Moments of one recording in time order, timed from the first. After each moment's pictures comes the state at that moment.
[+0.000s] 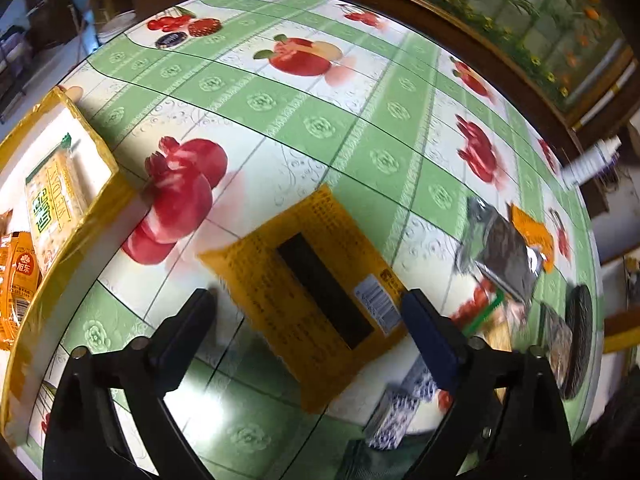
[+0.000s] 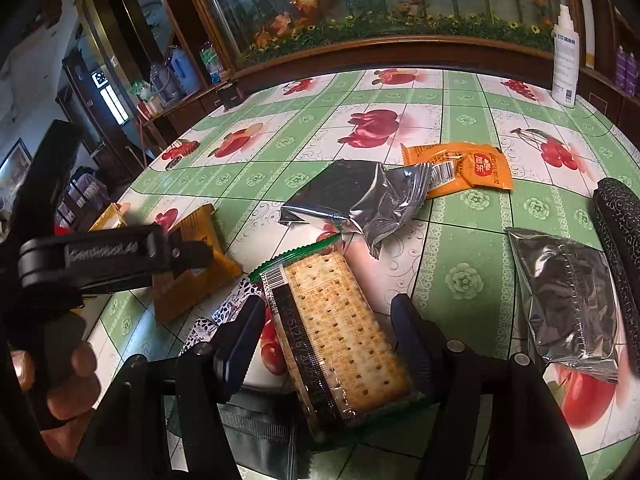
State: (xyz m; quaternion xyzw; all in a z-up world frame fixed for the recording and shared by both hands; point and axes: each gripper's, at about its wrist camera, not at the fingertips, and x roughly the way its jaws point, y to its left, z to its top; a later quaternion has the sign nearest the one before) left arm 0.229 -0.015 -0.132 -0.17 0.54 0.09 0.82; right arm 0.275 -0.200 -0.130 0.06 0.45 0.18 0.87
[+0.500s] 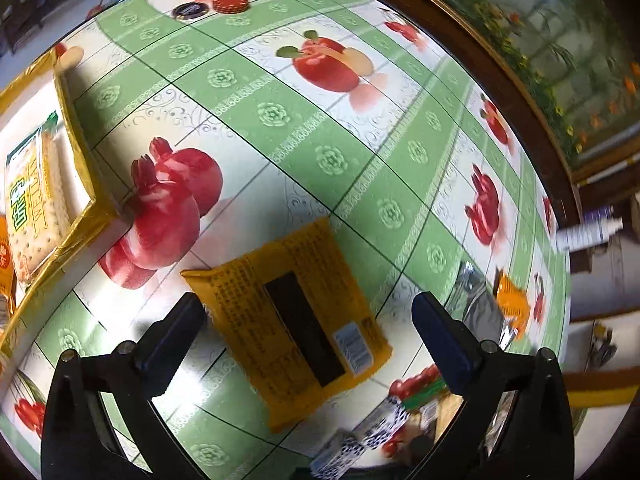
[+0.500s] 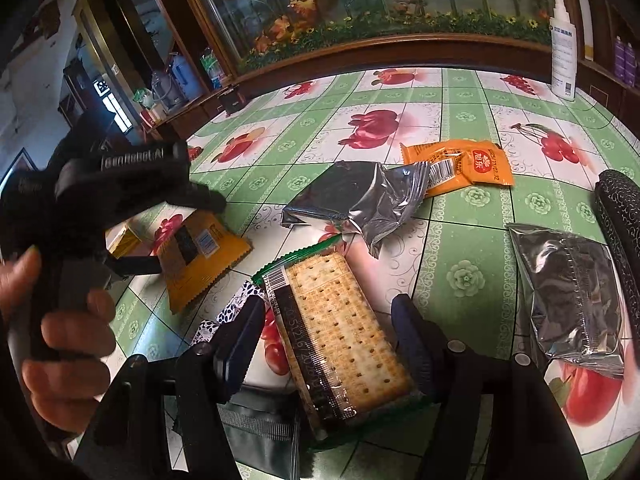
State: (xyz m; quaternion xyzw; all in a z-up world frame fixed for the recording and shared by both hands) left arm 0.260 0.009 -0.128 -0.28 0.55 0.12 0.78; right arm 0.275 -0.206 -0.130 0.08 0.44 0.19 0.87
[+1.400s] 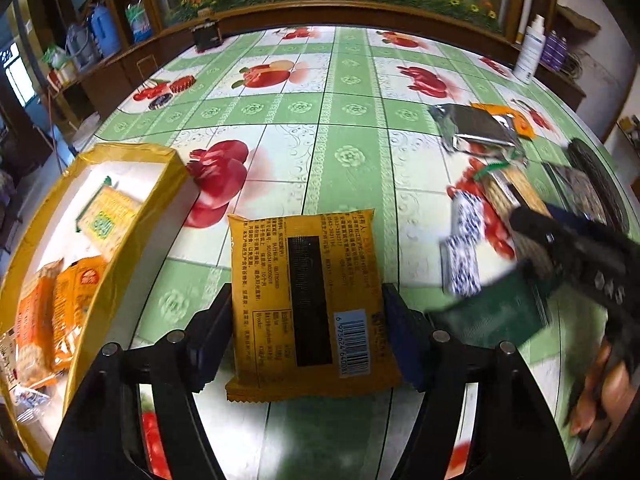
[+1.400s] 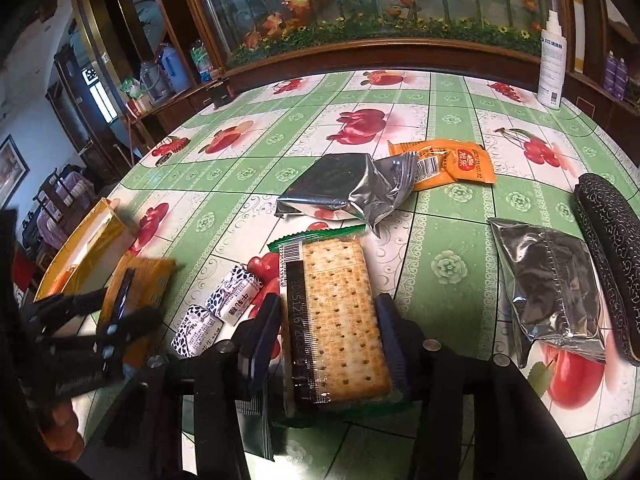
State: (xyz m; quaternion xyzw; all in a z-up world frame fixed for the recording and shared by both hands) left arm 0.142 -0.024 -0.125 0.03 0.49 0.01 0.87; right arm 0.260 -0.199 -0.126 0.05 0.45 0.15 0.88
